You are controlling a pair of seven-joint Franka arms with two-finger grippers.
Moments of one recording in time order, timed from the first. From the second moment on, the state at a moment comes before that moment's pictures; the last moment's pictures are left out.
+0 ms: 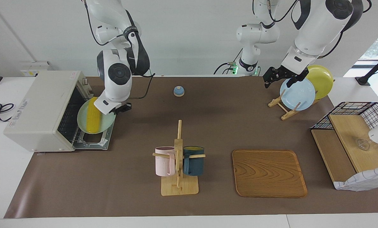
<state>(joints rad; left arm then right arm) -0.11 -0.01 -0.10 -1.62 -0.06 1.51 -0.18 0.13 0.13 0.00 -1.96 -0.30 1.79 0.08</state>
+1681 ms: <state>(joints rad) -0.11 -0.01 -0.10 -1.62 -0.06 1.51 -0.18 -0.03 0.08 0.00 -2.11 -0.30 1.91 -0.08</state>
